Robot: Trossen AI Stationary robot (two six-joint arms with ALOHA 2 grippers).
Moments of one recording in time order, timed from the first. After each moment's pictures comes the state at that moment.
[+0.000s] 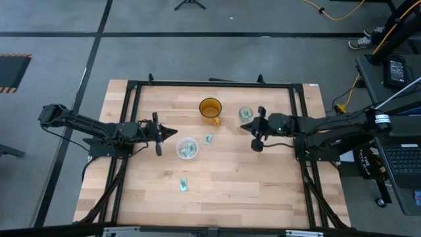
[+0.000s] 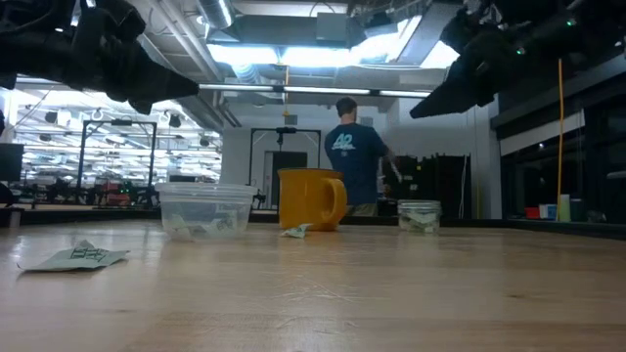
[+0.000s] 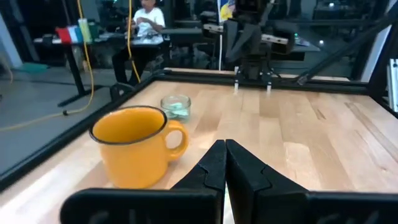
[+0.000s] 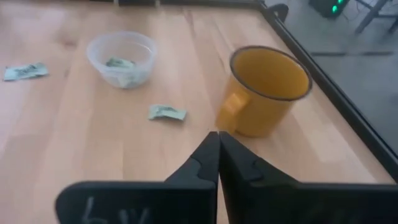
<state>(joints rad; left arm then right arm) -0.15 0.65 0.12 0.42 -0.39 -0.06 -0.03 1.03 0.51 0.07 0.21 -0.04</state>
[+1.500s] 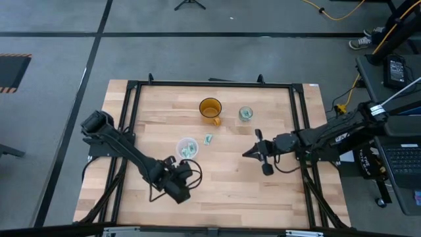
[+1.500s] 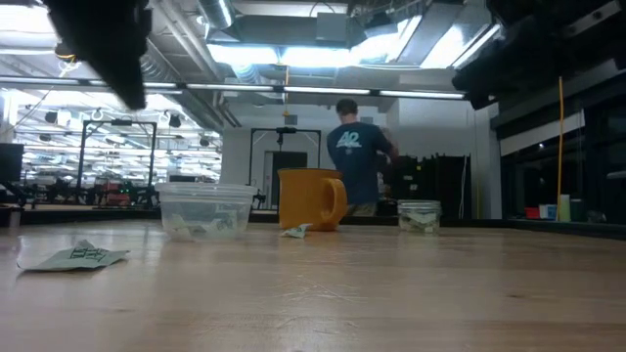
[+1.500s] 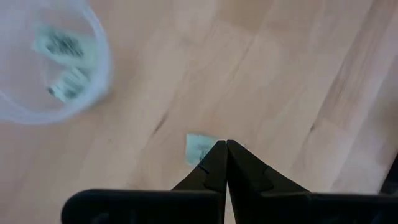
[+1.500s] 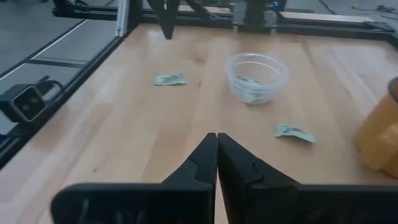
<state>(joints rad) -0.60 1.72 1.30 -0.86 -0.33 -1.07 0.30 1.04 0.39 0.29 0.14 0.05</state>
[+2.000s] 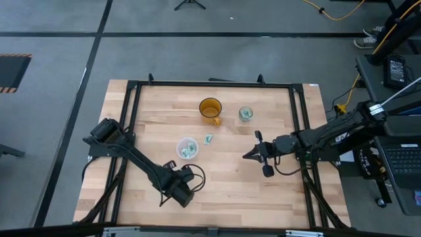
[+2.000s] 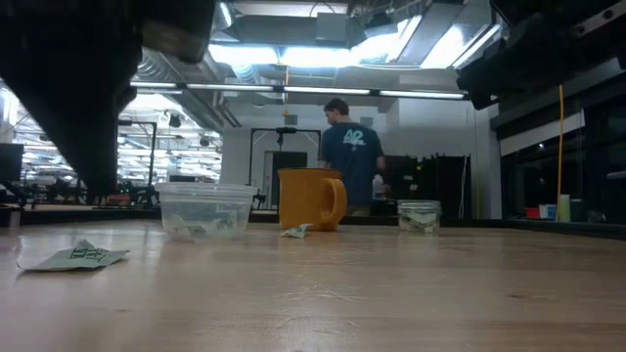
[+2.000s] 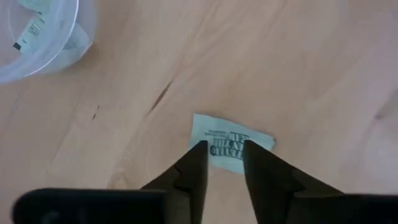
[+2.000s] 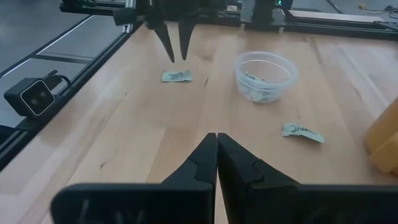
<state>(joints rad) -0.60 1.87 1.30 -0.87 -0.28 -1.14 0.33 1.05 0.39 0.29 0.14 0.05</state>
